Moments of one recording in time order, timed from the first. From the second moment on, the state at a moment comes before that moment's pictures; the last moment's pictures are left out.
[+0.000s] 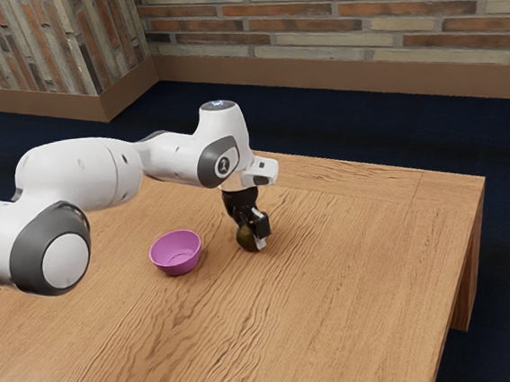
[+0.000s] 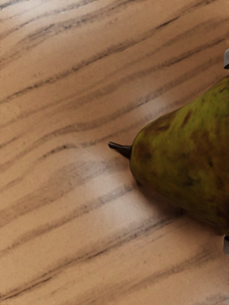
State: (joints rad) arm -0.03 0.87 -0.07 -1.22 0.02 2.05 0.40
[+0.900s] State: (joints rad) arm 0.10 0.41 -0.07 -1.71 0.03 2.05 0.38
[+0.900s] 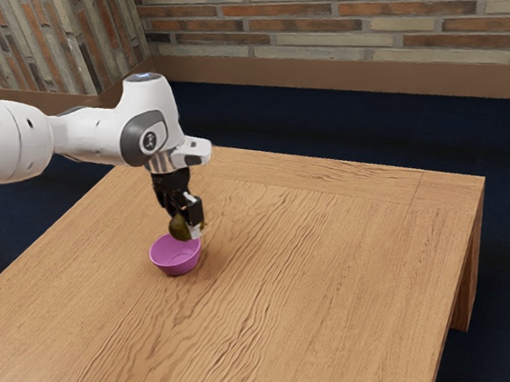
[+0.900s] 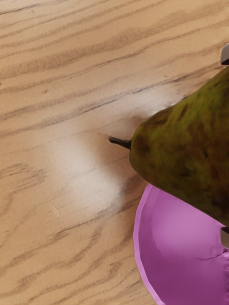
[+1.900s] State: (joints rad) arm 0.15 0.43 -0.07 -1.74 0.02 2.13 0.37
